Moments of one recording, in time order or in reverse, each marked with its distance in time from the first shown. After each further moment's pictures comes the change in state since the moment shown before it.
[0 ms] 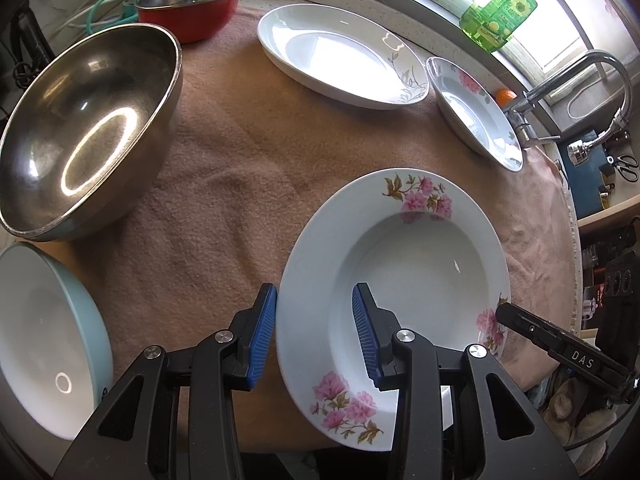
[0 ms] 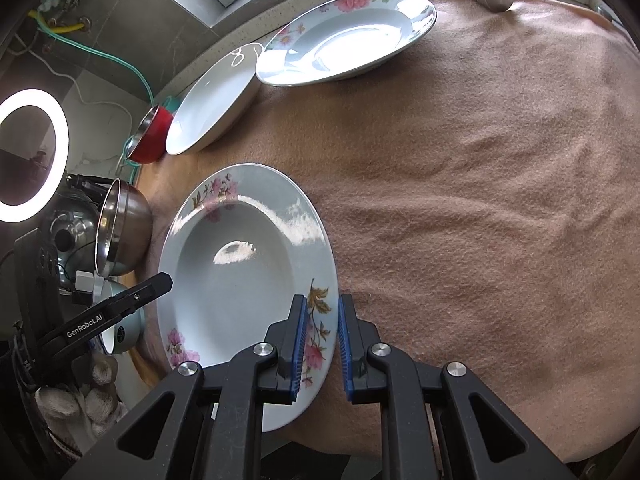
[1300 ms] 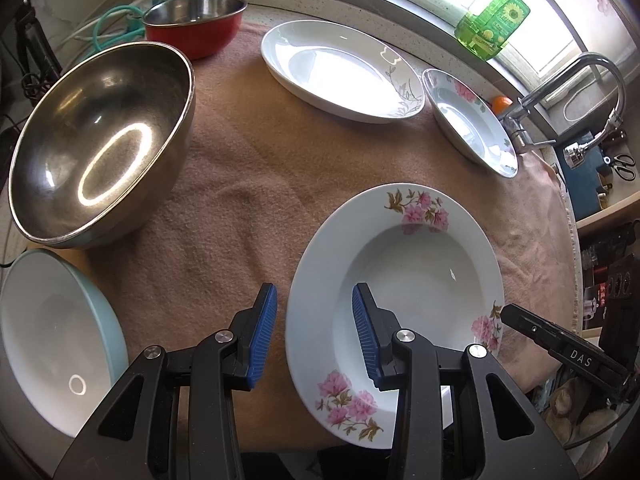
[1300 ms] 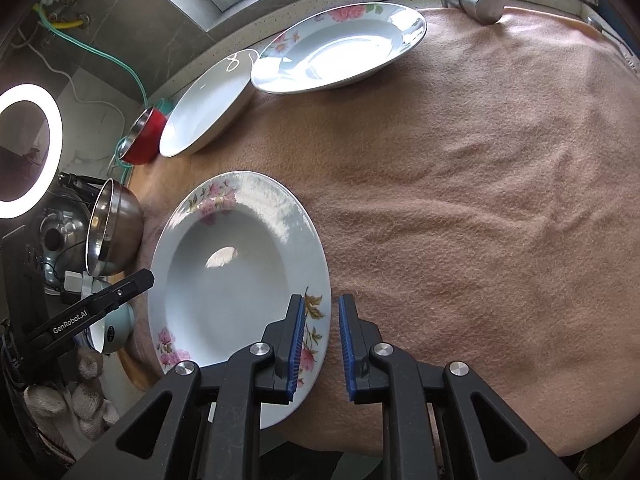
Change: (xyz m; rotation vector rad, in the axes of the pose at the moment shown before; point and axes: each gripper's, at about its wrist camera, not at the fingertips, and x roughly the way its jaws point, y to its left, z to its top) left arm -0.013 0.001 -0.001 0.011 -0.042 0.008; right arm -0.008 0.001 0.000 -0.011 -0.029 -0.057
